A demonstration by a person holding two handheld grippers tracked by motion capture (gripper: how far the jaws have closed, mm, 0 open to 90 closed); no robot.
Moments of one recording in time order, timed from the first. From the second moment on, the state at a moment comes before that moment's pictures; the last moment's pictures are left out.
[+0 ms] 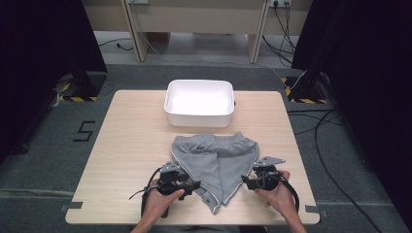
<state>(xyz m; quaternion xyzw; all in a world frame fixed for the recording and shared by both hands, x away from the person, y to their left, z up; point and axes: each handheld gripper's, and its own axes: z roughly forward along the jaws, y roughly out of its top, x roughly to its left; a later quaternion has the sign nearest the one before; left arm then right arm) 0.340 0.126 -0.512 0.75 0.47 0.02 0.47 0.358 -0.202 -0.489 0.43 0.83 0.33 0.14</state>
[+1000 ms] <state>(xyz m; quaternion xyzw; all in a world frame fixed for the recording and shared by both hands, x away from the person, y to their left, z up) 0.350 0.140 -0.508 0.74 0.44 0.01 0.51 0.354 -0.196 -0.499 0.38 0.86 0.31 0.14</state>
